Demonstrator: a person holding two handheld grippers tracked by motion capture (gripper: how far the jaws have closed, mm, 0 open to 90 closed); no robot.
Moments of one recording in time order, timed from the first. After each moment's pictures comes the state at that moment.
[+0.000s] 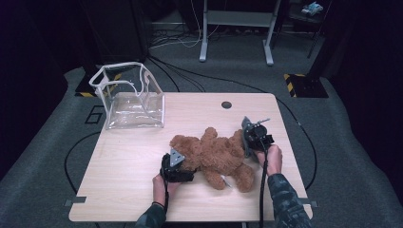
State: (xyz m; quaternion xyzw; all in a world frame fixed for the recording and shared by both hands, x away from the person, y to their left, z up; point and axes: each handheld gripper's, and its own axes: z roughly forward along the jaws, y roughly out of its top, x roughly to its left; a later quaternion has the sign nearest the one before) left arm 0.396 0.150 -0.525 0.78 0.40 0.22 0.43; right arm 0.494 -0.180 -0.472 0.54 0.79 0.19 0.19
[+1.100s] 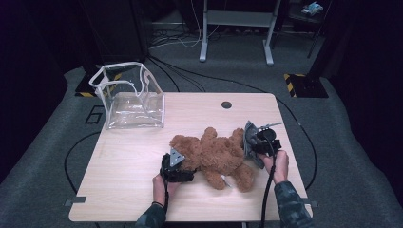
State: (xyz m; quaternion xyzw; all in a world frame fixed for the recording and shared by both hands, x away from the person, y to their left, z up) left arm 0.396 0.151 -0.525 0.79 0.40 0.22 0.42; right arm 0.463 -0.196 -0.451 0.56 0.77 0.26 0.15
